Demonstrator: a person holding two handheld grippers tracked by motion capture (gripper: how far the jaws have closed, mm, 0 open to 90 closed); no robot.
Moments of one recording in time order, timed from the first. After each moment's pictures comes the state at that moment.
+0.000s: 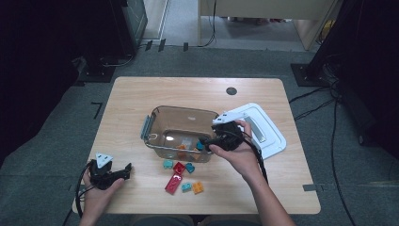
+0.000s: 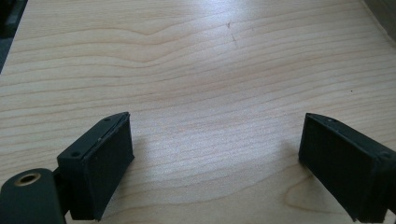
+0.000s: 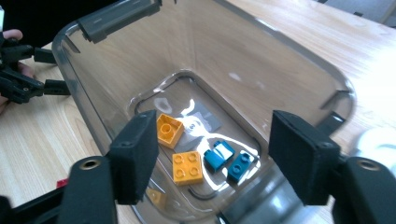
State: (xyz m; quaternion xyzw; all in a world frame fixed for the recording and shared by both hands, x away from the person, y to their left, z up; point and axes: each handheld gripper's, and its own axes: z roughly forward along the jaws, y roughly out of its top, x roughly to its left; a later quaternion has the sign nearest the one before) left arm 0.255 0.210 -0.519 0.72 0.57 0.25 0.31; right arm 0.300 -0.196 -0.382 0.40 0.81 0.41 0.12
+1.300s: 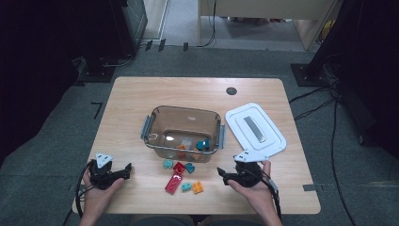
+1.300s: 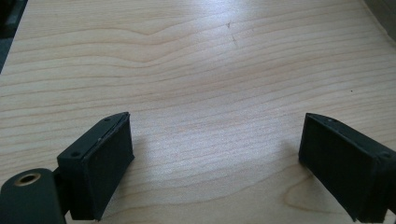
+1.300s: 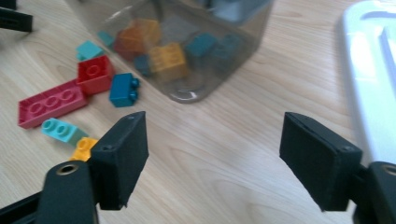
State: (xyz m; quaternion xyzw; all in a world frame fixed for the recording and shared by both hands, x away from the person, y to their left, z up) left arm 0.255 0.210 -0.519 0.72 0.57 0.25 0.31; right arm 0.221 -0.240 -0.464 0.46 0.78 0.40 0.14
